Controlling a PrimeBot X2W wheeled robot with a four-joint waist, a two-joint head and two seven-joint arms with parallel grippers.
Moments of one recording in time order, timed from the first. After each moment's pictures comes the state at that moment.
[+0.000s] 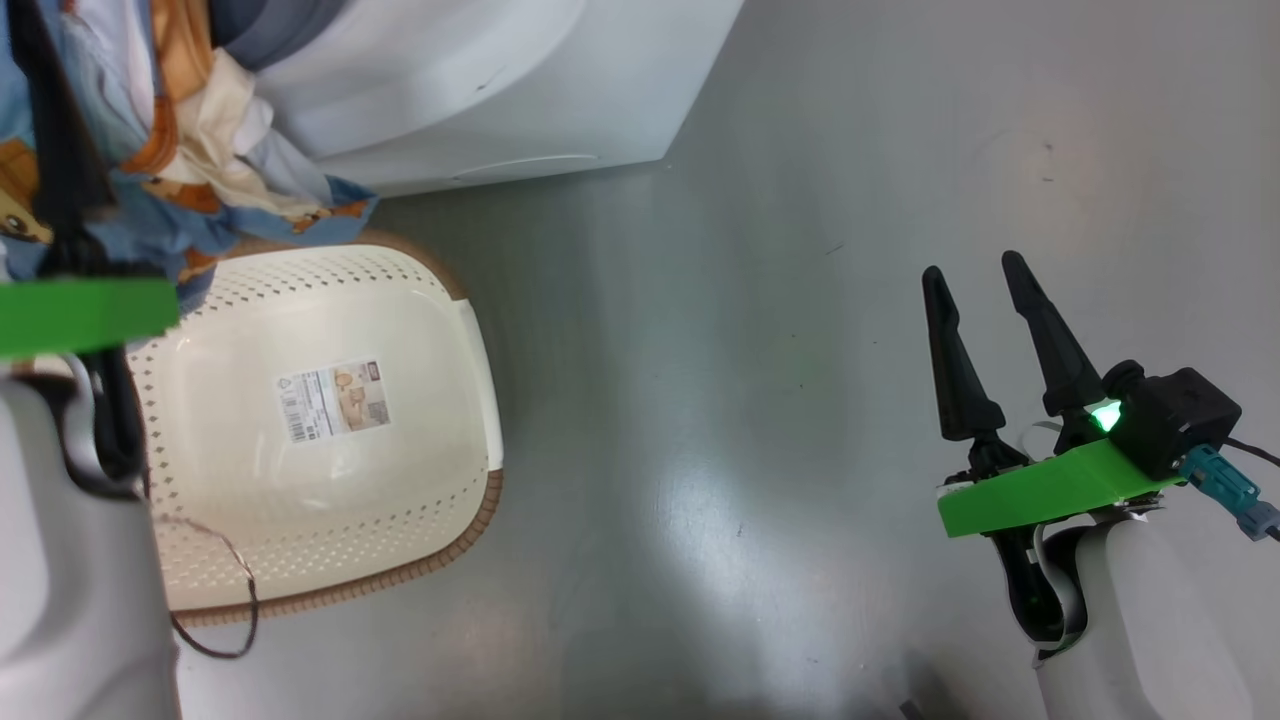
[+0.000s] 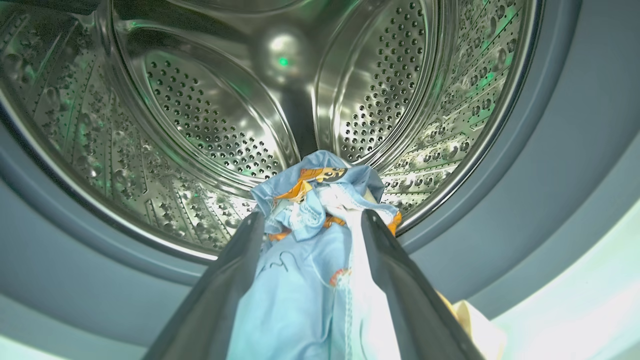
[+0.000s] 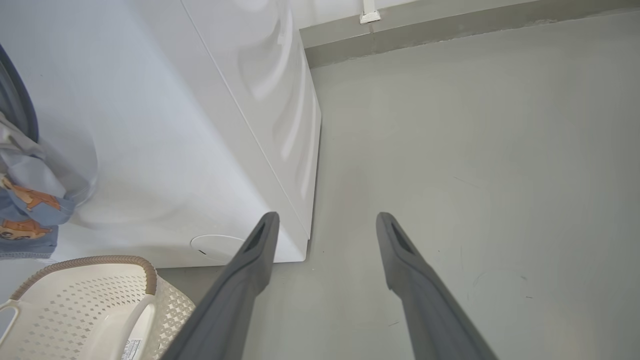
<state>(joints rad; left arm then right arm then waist) -0.70 0.09 0.15 0.20 -0.13 -0.12 -0.26 -0.35 -0.05 0.02 0.15 0.25 0.13 -0.26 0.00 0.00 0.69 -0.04</state>
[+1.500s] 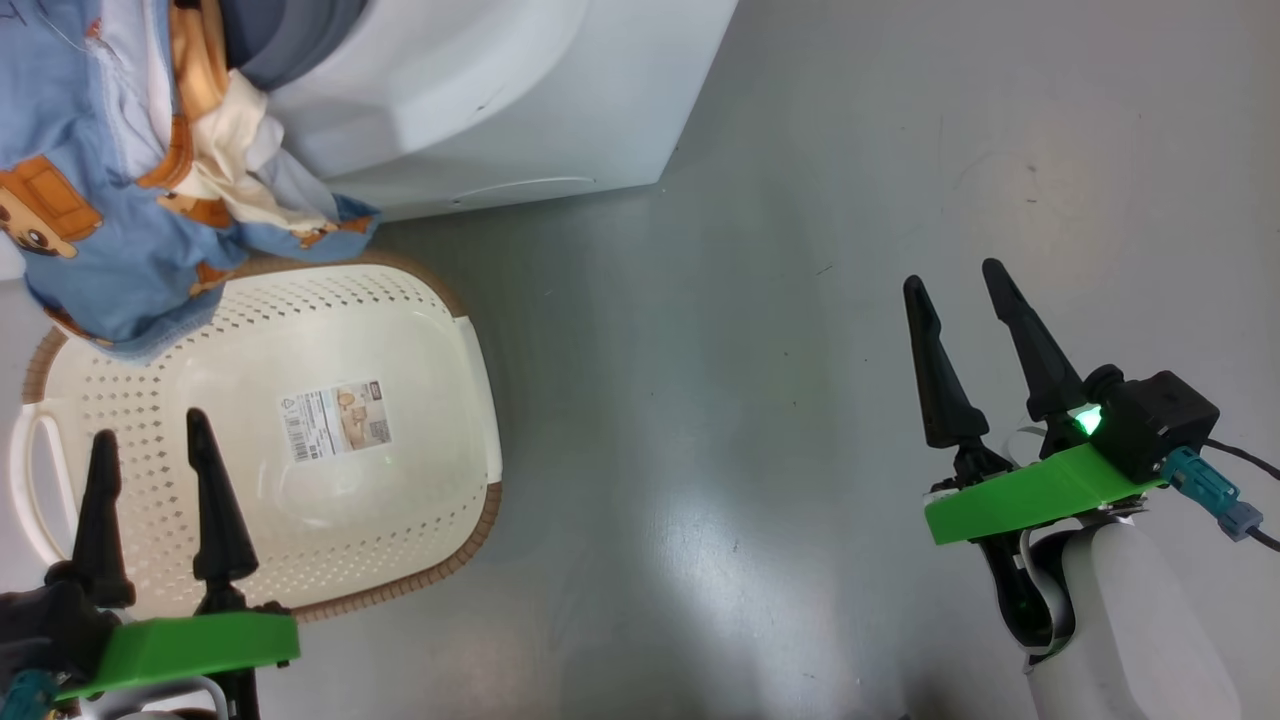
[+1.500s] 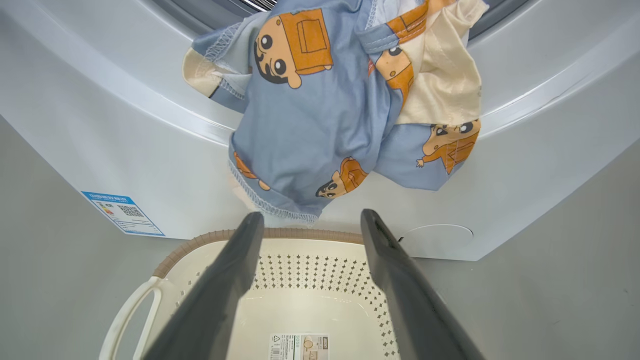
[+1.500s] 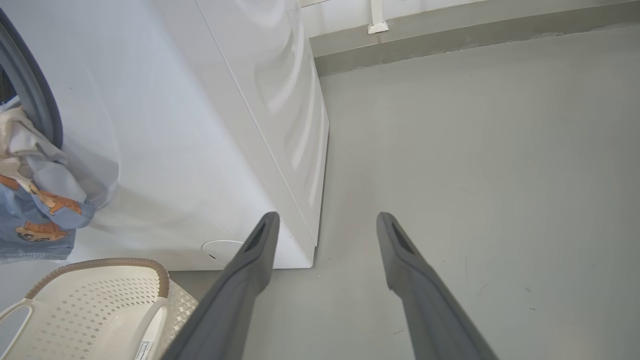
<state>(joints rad) -0.13 0.03 0.08 0.04 -0.25 0.01 -0.26 -0.35 -0.05 0.05 0.16 0.25 0.13 -0.26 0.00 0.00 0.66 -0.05</state>
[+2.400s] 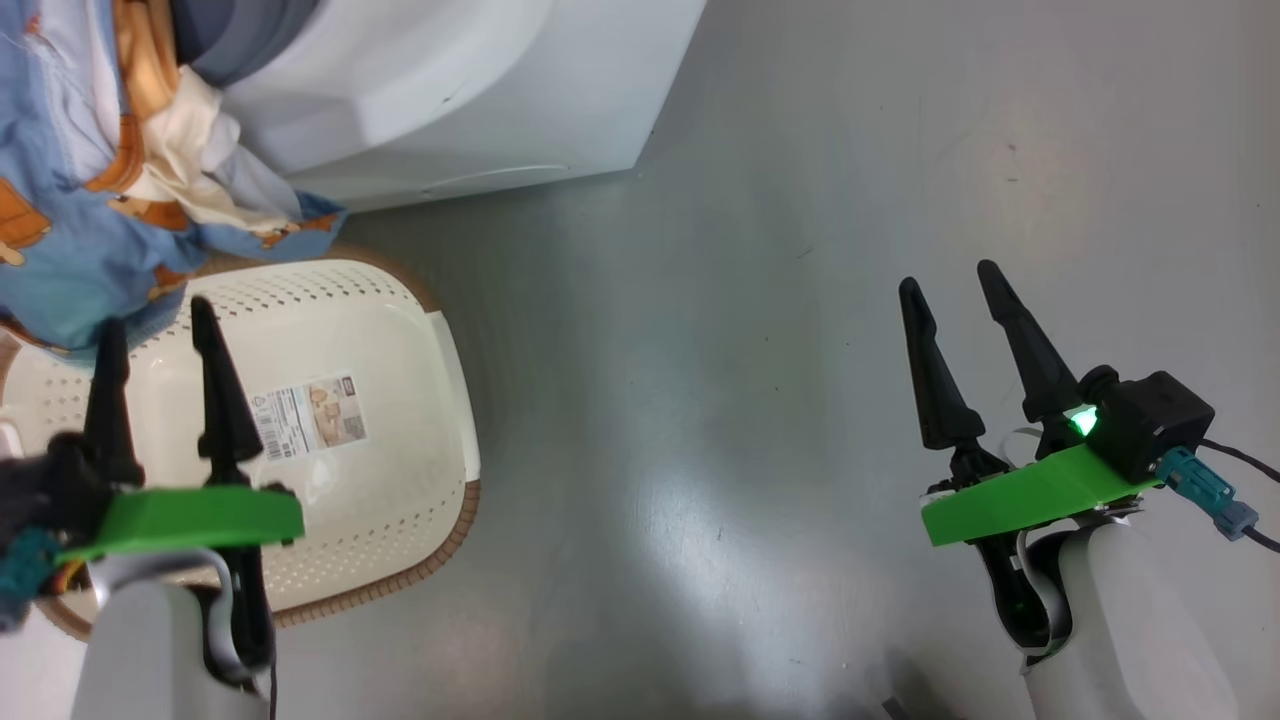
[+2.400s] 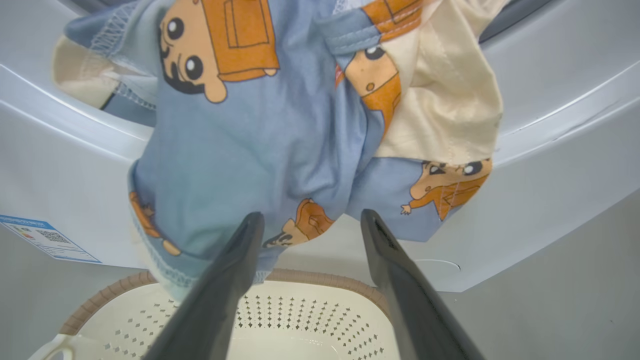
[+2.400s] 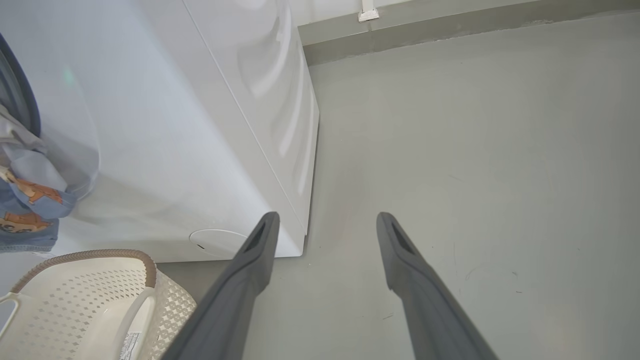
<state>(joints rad) -0.35 0.03 0.07 0.22 -0.27 0.00 -0.26 -0.35 -0.05 0.05 0.17 0.25 0.13 -0.26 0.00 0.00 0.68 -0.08</state>
